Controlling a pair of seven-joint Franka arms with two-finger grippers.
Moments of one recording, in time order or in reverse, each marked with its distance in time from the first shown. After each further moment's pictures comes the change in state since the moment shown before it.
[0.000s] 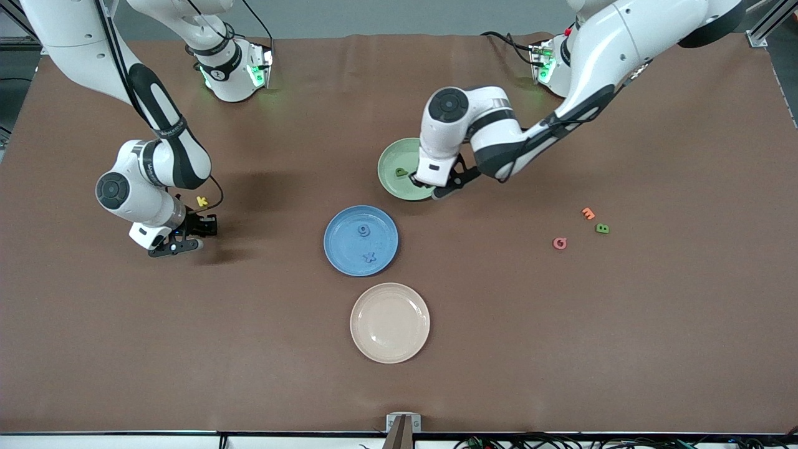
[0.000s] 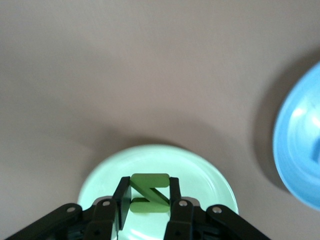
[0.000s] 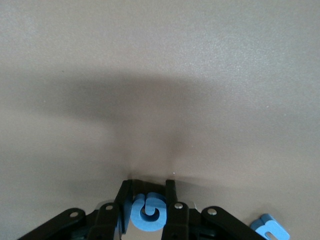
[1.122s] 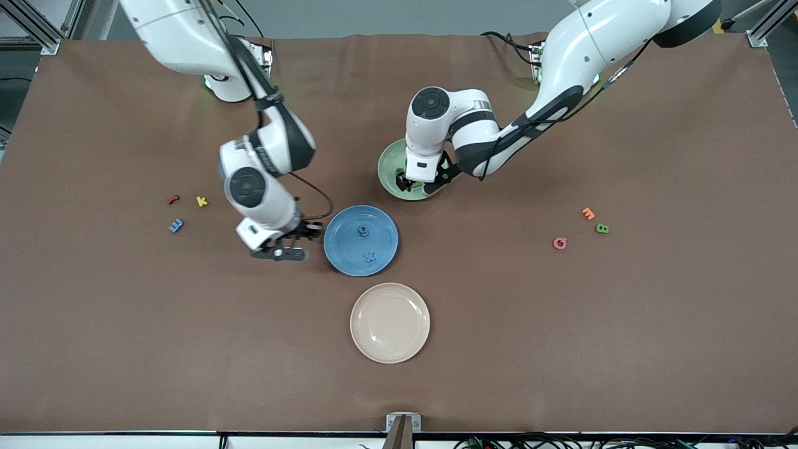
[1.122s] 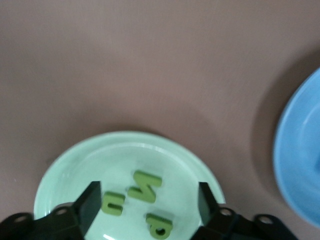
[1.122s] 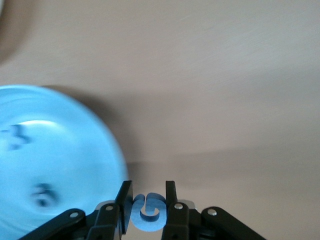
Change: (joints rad) left arm -0.114 -0.044 0.136 0.002 0.001 0.103 -0.115; right arm 0.520 0.113 0.025 0.400 0.002 -0.246 0.847
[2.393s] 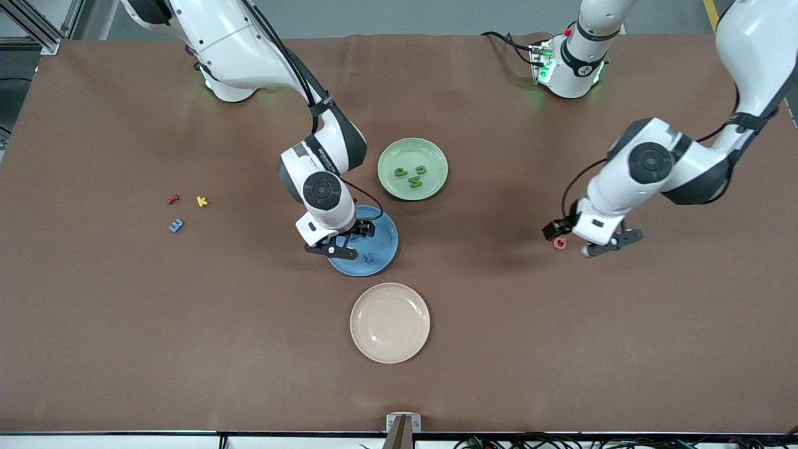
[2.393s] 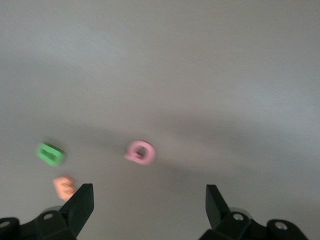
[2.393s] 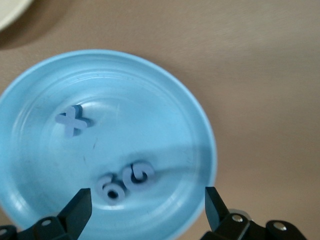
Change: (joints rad) left arm 0.964 -0.067 -0.279 -0.129 0.000 -0.130 1.053; right arm 0.110 0.103 -0.021 0.189 0.001 -0.158 0.172
